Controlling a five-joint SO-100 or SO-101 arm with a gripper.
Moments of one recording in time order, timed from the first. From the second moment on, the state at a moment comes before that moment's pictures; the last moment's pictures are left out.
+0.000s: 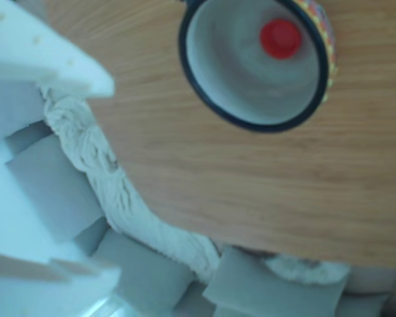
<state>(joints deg) 3.5 83.0 38.8 94.2 -9.7</state>
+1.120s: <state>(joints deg) 0.8 129.4 82.7 86.9 -9.7</state>
